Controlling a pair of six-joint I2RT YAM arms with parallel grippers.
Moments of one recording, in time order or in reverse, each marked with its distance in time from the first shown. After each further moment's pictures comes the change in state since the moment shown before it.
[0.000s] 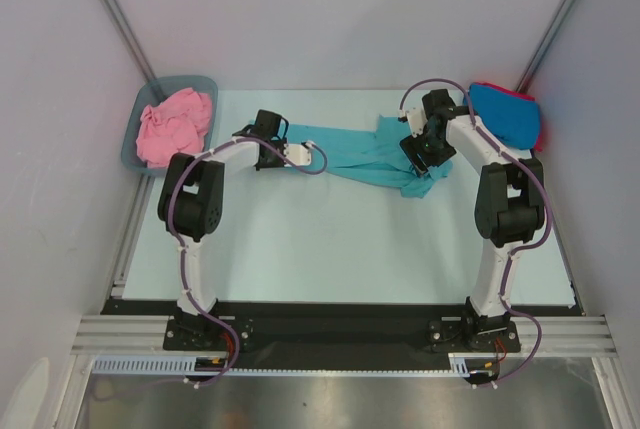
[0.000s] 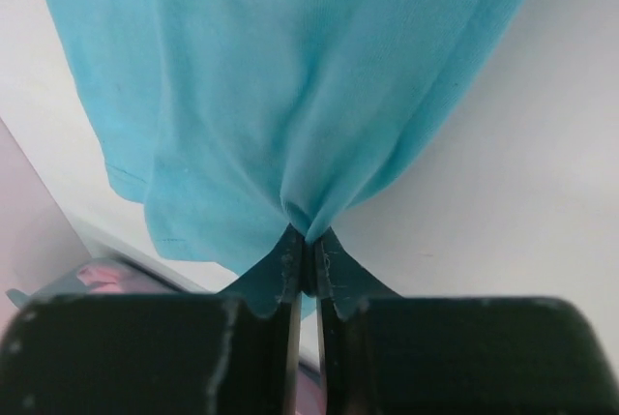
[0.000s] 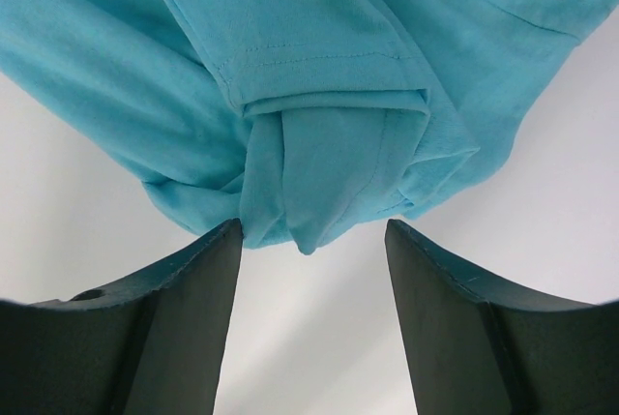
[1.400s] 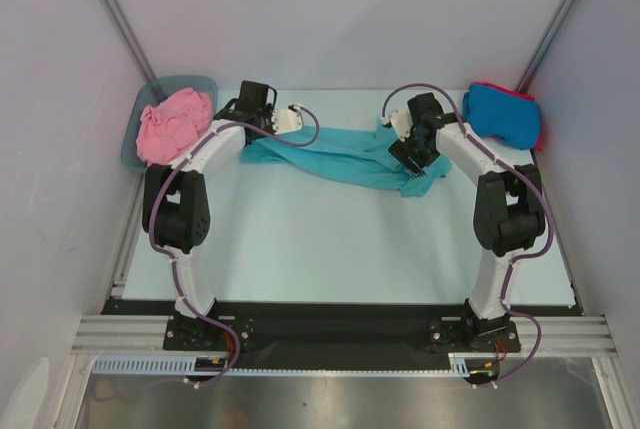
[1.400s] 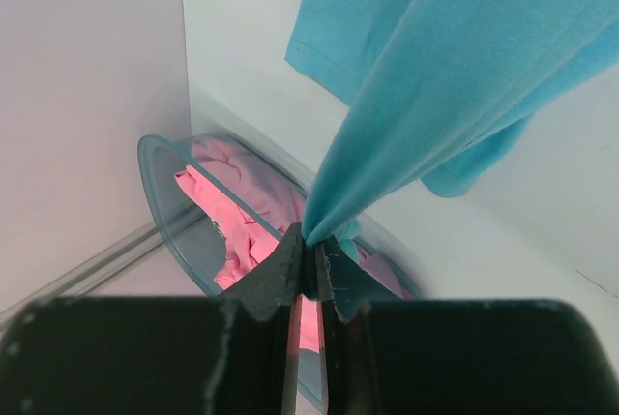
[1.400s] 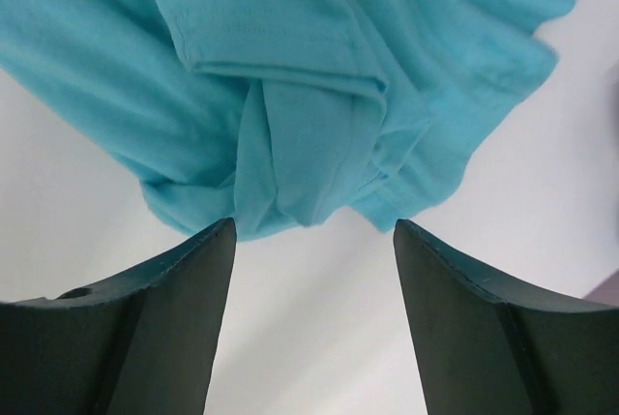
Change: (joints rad) left arm 0.024 -0.137 0.154 -0.101 -0.124 -0.105; right arm 0.076 -0.069 -0.082 0.099 0.093 -0.126
